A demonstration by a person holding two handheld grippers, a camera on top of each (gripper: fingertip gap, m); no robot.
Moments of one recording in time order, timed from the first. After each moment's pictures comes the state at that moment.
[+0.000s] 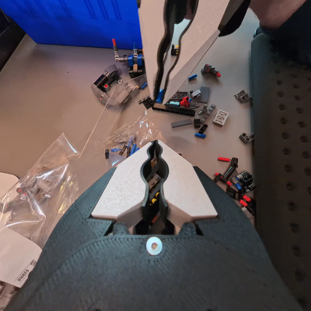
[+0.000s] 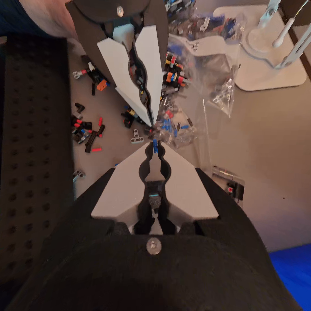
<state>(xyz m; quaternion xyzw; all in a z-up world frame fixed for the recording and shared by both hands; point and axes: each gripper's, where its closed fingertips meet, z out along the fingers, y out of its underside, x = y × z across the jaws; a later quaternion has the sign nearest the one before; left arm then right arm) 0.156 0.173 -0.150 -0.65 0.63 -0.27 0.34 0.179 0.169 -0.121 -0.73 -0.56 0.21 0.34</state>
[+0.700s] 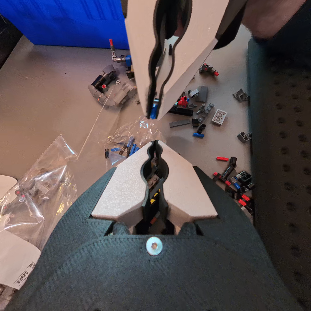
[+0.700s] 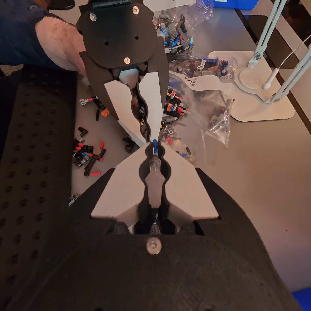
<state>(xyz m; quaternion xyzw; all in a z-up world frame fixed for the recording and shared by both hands) 0.157 0.171 -0.150 -0.65 0.63 -0.27 0.34 0.150 0.174 -0.108 -0.69 -0.56 0.24 0.38</state>
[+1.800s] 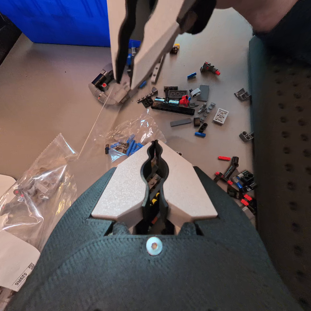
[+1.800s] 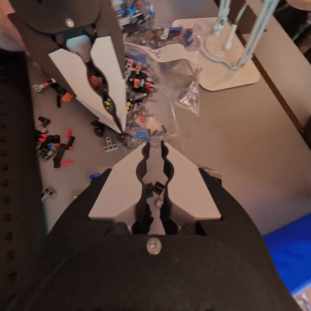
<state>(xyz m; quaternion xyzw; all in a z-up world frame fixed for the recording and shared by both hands) 0.157 0.173 -0.153 -0.65 0.63 -0.27 0.33 0.193 0.205 -0.119 -0.75 -0.50 0.18 0.39</state>
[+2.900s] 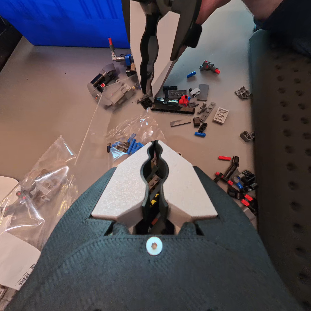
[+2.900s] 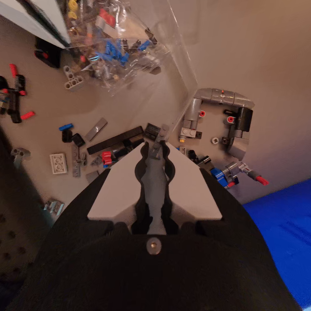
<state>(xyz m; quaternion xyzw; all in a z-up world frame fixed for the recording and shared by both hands) 0.158 0.172 -0.153 -0.64 0.64 -0.26 0.34 0.254 0.194 -0.196 -0.85 -0.47 0.13 0.21</state>
